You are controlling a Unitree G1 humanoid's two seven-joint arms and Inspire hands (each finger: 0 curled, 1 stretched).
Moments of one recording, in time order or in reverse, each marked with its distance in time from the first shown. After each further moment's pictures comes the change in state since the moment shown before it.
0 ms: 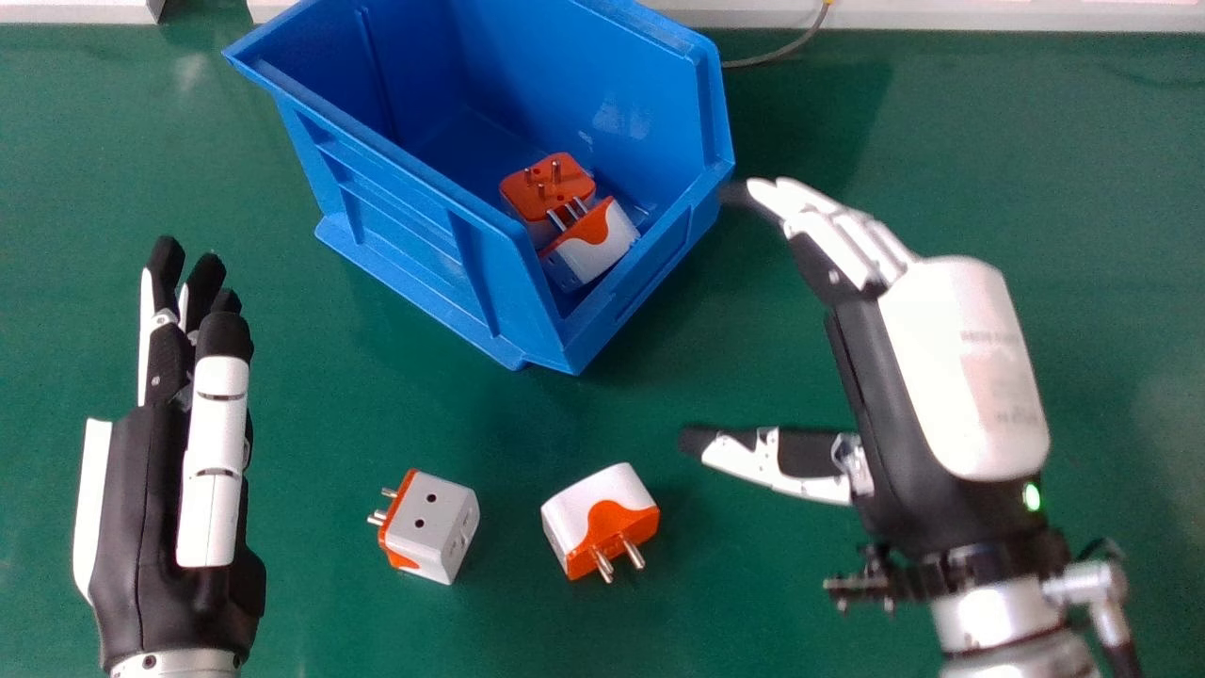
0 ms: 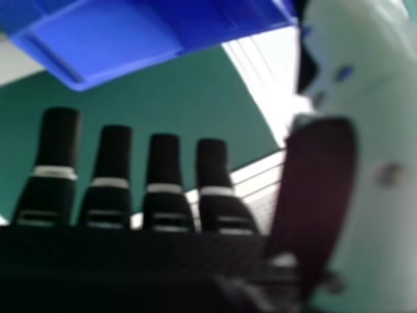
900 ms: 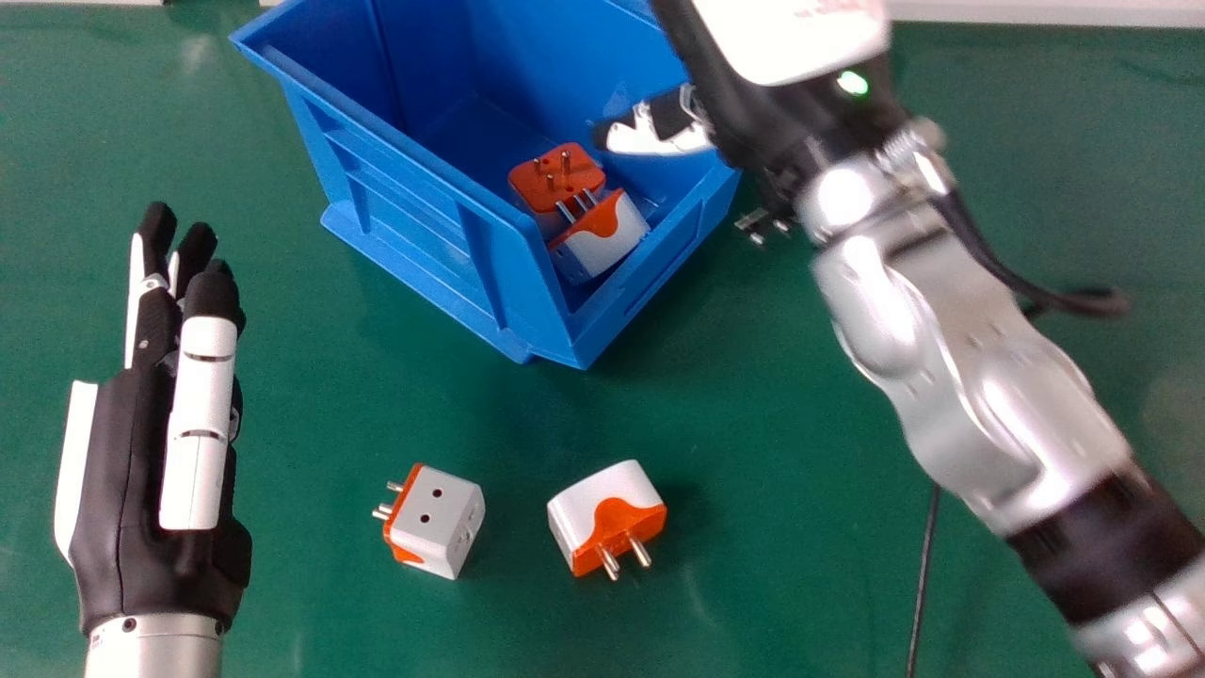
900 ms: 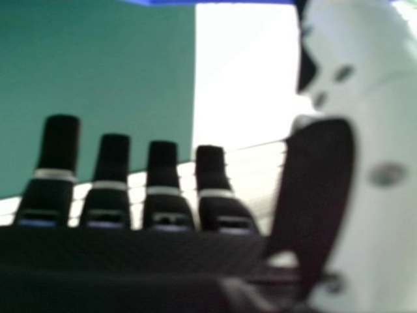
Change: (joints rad) left arm -0.042 0.038 0.018 -0.077 -0.009 0.106 -0.003; right arm -0.862 -0.122 0.123 0.389 -0.055 0.189 0.116
